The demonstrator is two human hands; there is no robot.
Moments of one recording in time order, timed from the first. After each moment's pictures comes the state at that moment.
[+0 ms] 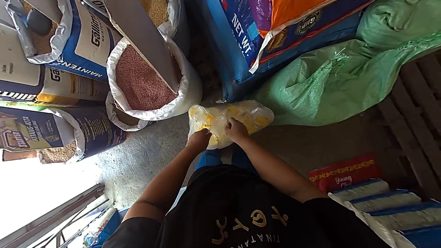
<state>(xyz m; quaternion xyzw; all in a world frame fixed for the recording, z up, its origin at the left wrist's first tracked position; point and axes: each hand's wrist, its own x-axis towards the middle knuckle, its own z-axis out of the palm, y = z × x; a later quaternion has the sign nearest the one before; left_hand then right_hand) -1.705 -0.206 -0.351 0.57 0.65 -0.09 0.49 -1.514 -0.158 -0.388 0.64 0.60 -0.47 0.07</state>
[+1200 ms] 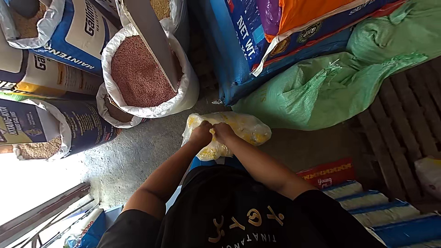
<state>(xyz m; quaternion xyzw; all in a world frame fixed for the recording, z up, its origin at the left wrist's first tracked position) -1.692 -0.189 -0.363 0.63 0.63 -0.08 0.46 -1.562 -0.157 -0.379 0.50 0.73 -0.41 0.24</state>
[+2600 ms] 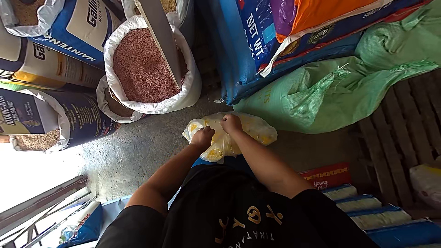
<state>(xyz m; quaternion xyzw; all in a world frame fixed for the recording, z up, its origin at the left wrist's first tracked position) -1.694 -0.217 -0.389 0.70 0.59 -0.05 0.39 -1.548 -0.127 -0.391 0.66 0.59 -0.44 0.12</state>
